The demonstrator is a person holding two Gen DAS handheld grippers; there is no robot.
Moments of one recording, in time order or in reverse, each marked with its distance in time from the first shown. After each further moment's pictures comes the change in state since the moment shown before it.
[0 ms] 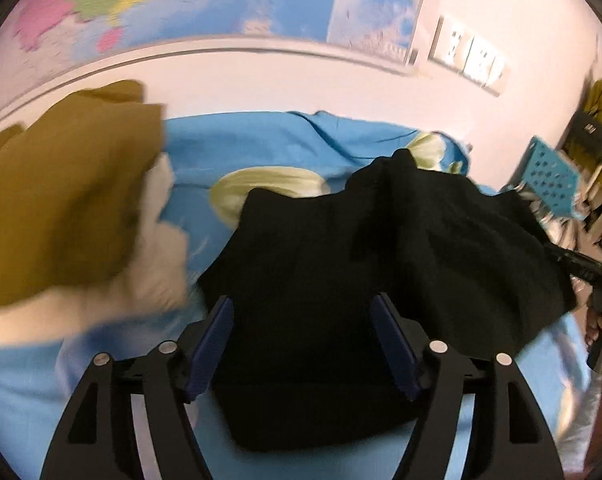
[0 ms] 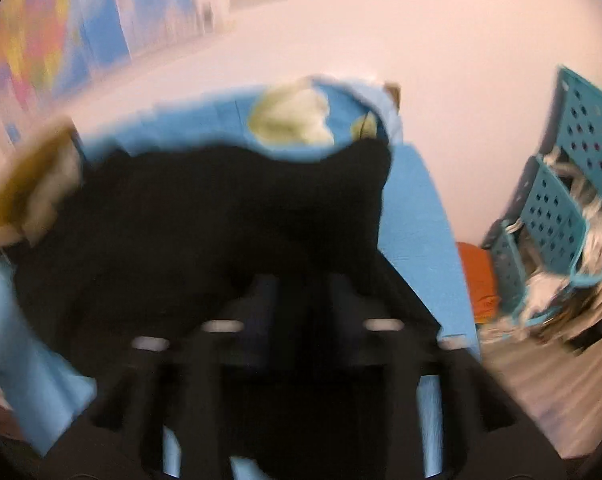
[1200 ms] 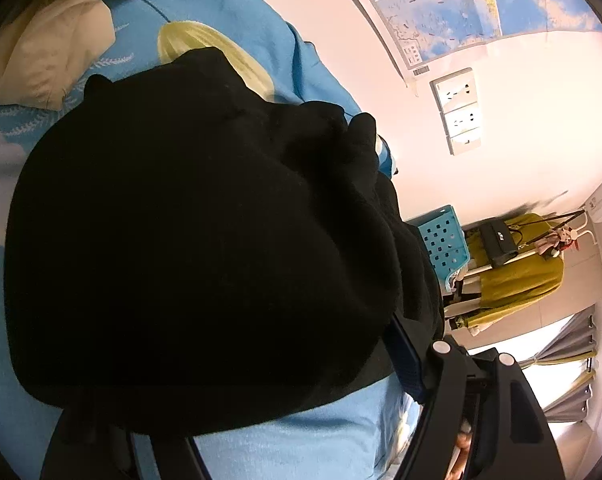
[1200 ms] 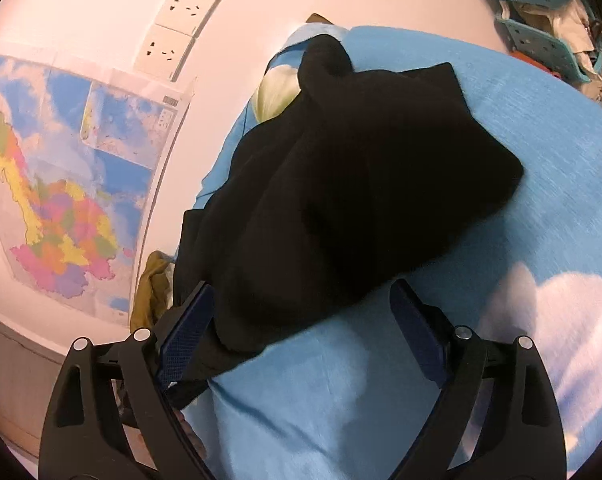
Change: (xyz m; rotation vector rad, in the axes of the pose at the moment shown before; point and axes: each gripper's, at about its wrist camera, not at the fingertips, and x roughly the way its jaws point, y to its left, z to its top) left arm 0.046 0.008 -0.038 -0.511 0.168 -0.532; right arm 0.011 -0.001 -0.086 0.667 0.056 0.284
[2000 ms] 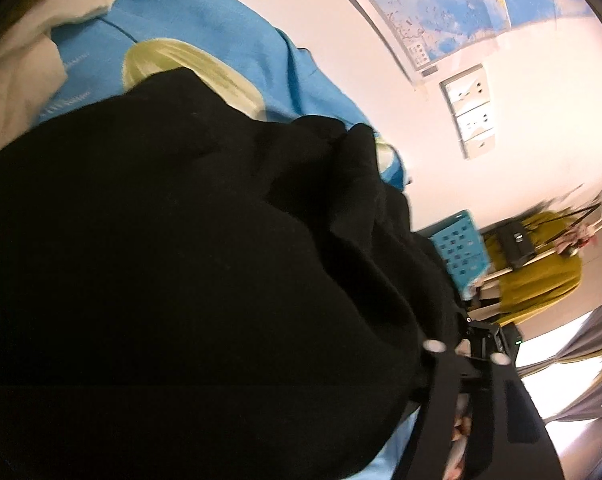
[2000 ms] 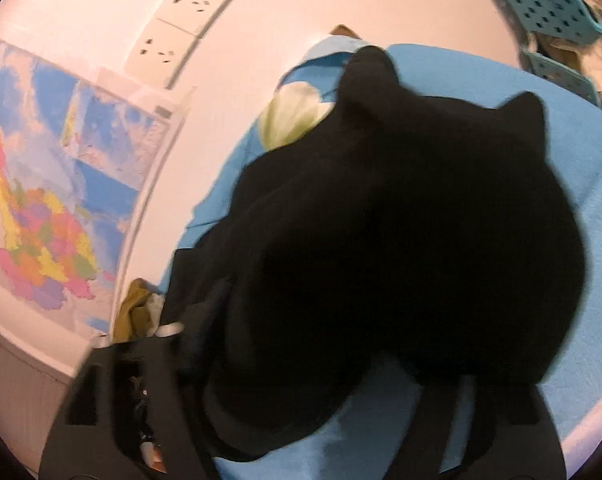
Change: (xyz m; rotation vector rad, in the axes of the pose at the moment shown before) left arm 0.026 -0.014 0.032 0.029 -0.023 0.044; right arm 0.063 0.029 0.036 -0.093 -0.101 -0.018
